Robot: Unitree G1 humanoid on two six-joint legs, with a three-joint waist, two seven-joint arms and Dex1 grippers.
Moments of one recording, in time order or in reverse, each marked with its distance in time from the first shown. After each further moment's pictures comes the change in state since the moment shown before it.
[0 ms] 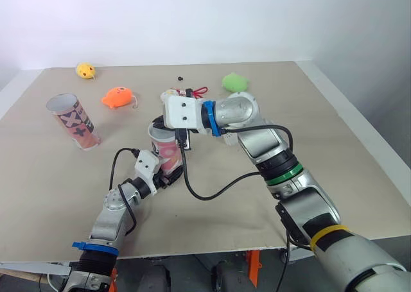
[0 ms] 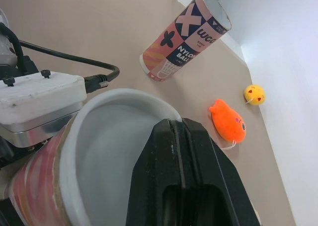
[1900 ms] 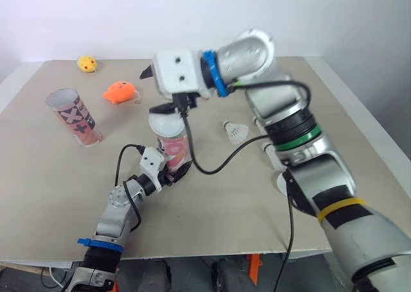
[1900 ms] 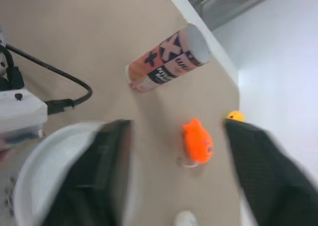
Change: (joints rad) left arm -0.032 -0.024 -0.021 -0.009 0.003 -0.007 -0.007; right arm -0.342 -0.115 -0.032 0.072 0.074 -0.015 0.188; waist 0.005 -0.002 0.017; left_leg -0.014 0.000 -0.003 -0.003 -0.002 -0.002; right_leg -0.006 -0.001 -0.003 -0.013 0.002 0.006
